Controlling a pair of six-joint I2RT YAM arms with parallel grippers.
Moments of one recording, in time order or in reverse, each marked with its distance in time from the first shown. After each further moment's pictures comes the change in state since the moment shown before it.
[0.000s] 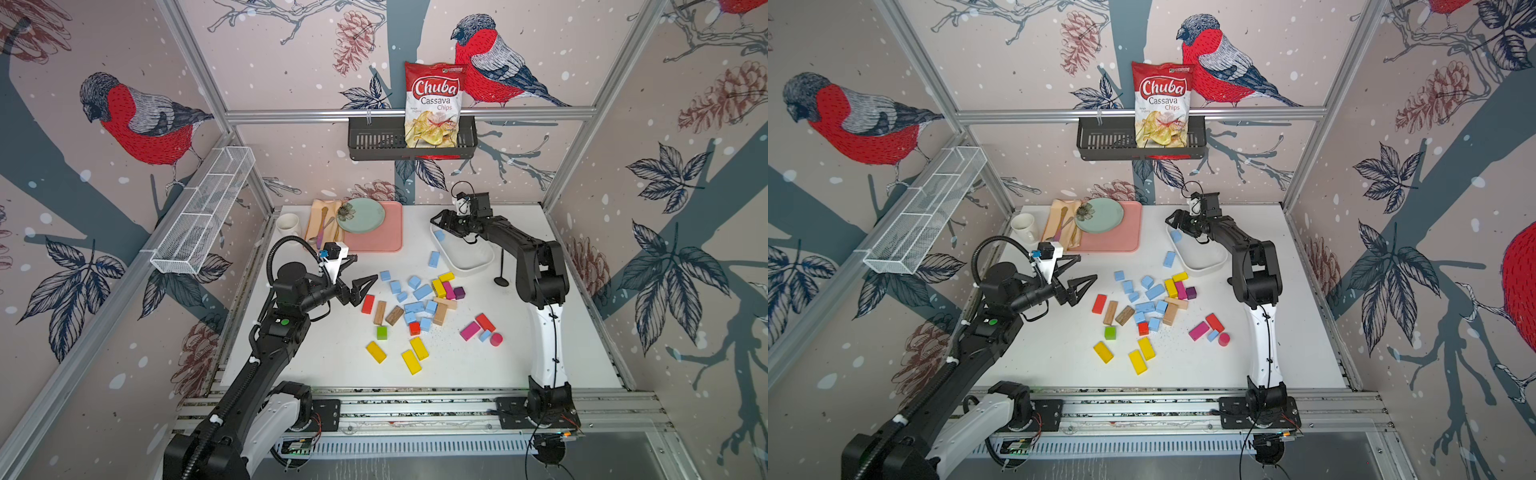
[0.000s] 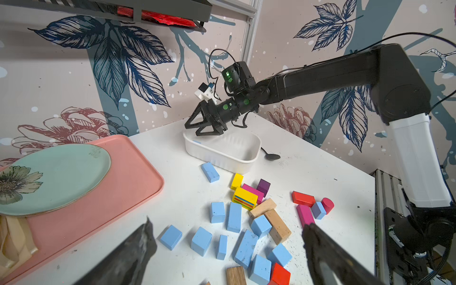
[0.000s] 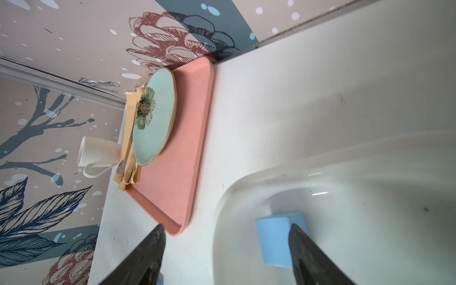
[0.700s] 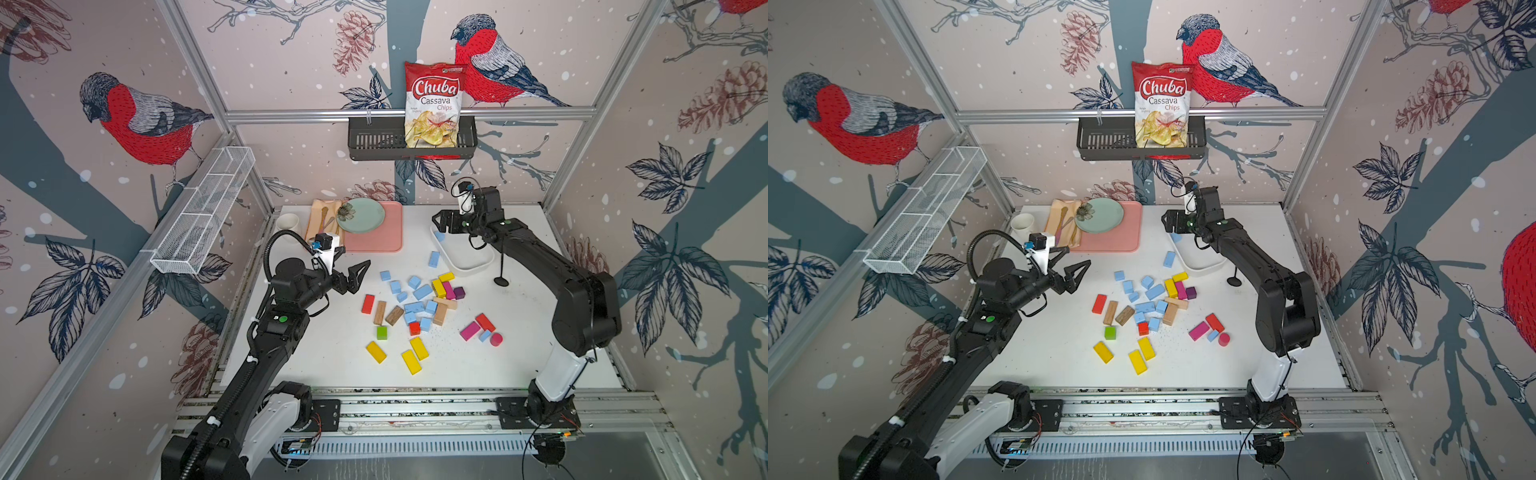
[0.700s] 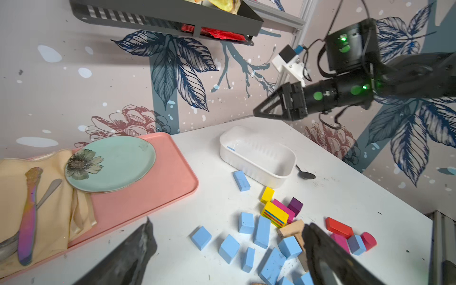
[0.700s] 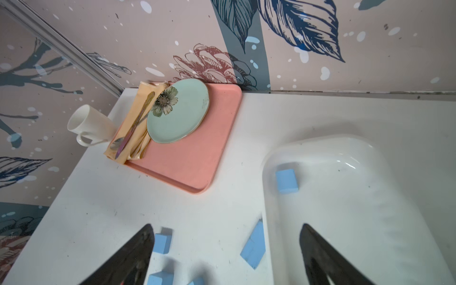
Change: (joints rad) left arm 0.000 0.009 0.056 -0.041 -0.213 -0.057; right arm 0.149 -0.535 -0.361 -0.087 0.357 -0.238
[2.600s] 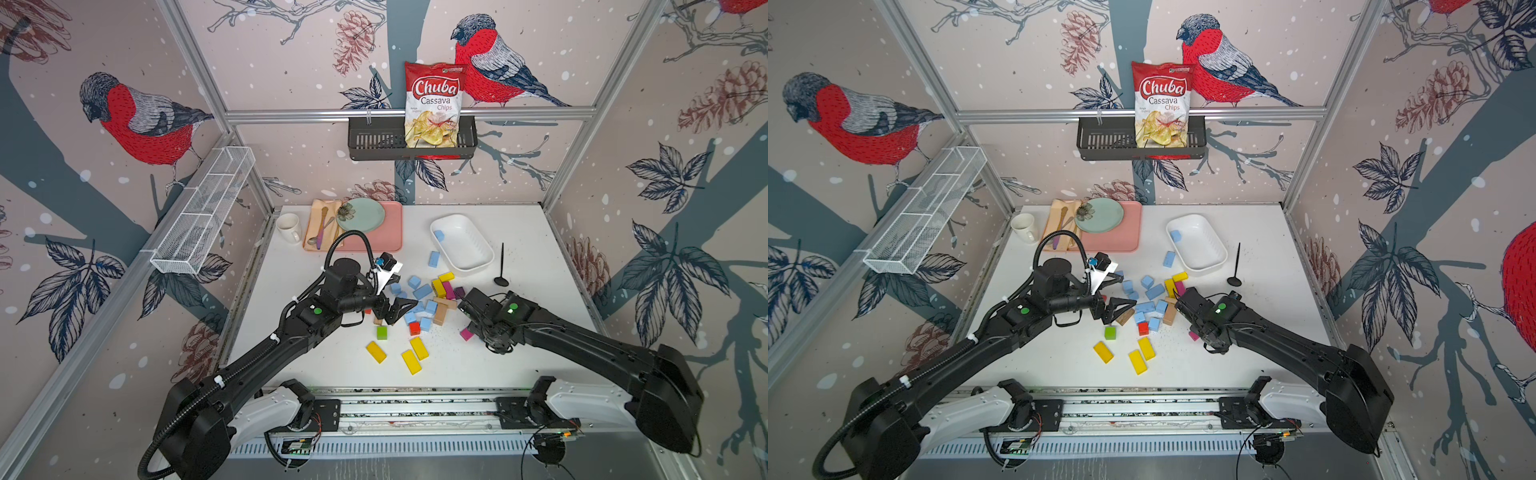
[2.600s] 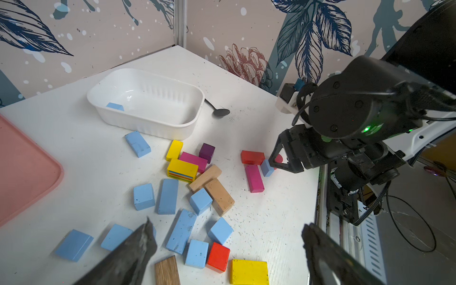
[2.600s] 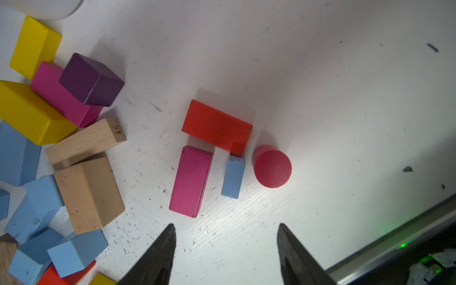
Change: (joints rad) left arm -0.430 0.173 0.111 -0.195 0.029 0.108; right arm 0.462 -0.563 -0.680 -0.707 0.531 1.208
